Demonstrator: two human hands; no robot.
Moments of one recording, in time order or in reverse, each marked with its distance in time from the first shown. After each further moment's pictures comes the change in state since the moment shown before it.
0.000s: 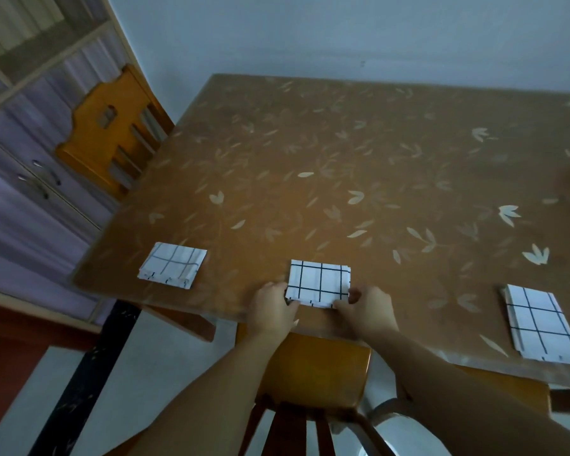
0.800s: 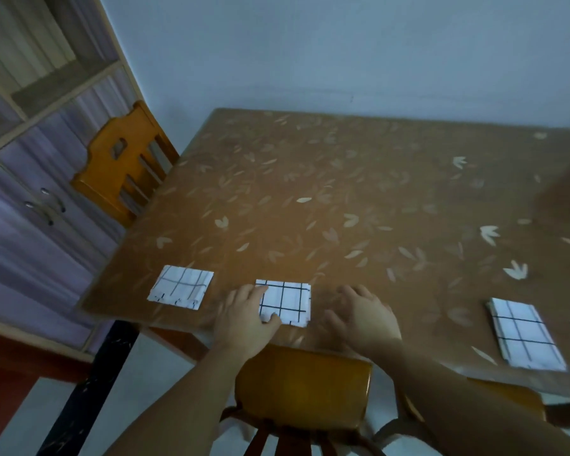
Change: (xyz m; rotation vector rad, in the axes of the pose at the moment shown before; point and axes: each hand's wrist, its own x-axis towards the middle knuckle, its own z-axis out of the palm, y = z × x) left_hand -0.007 -0.040 -0.060 0.211 0.037 0.159; right_hand -0.027 -0.026 -0.018 -0.378 0.096 -0.304
